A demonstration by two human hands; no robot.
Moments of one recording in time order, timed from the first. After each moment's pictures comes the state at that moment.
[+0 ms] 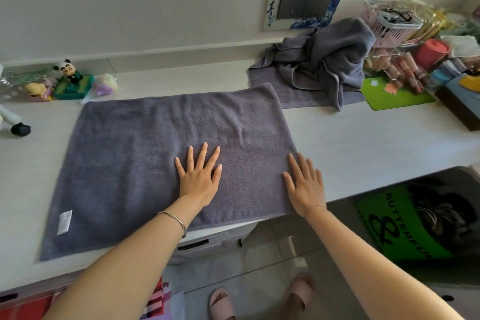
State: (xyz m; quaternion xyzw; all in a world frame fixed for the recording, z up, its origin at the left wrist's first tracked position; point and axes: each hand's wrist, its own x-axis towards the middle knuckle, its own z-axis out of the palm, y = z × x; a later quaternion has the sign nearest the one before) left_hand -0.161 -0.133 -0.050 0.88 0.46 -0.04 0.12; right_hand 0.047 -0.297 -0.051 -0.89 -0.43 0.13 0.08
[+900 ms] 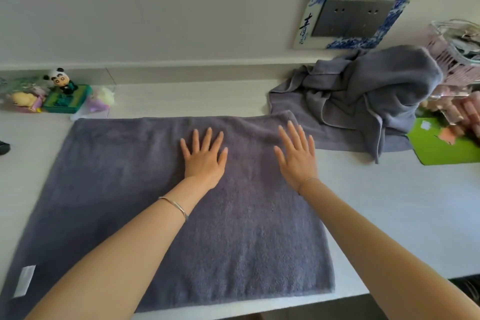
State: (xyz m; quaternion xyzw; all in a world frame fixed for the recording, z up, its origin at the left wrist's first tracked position) left_hand -0.070 -0.005 -0.038 0.85 0.52 -0.05 0.12; right_hand 0.131 -0.103 -0.033 -0.83 -0.55 0.06 0.09
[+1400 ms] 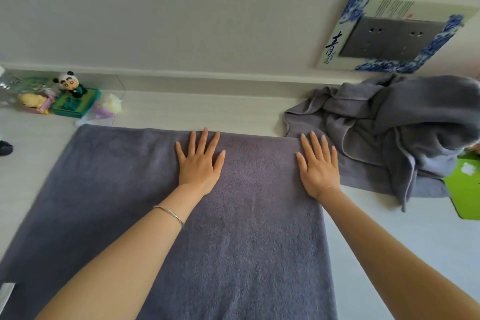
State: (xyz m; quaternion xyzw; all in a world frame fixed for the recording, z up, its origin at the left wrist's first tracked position) left_hand -0.062 0.045 -0.053 0.82 0.57 -0.02 0.09; right_hand 0.200 -0.049 -0.056 -0.83 -0.54 0.09 0.04
